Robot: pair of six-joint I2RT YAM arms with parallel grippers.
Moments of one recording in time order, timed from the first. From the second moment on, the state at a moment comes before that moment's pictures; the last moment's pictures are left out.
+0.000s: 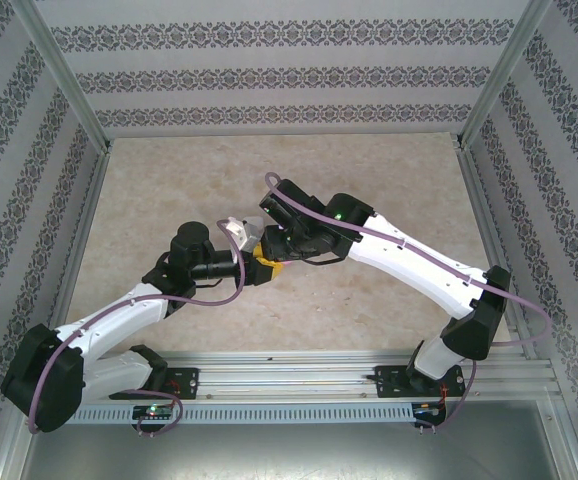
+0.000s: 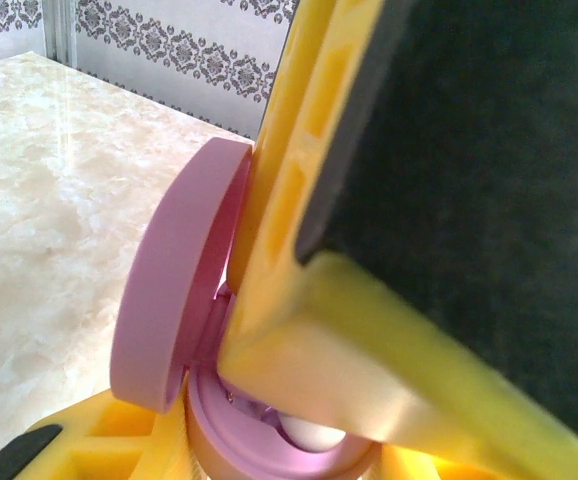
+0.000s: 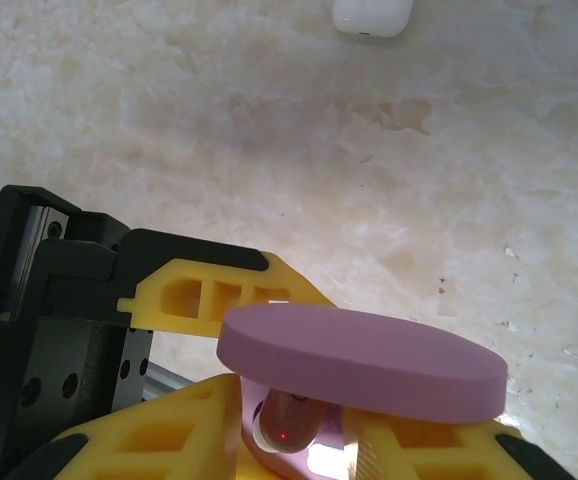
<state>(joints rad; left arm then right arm) -0.53 1.12 0.56 0.30 0.75 -0.09 0.97 1.60 1.68 -1.11 0.03 0.77</state>
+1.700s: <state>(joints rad) -0.54 1.11 0.57 0.26 0.75 -0.08 0.97 1.57 1.63 -1.09 0.01 0.84</state>
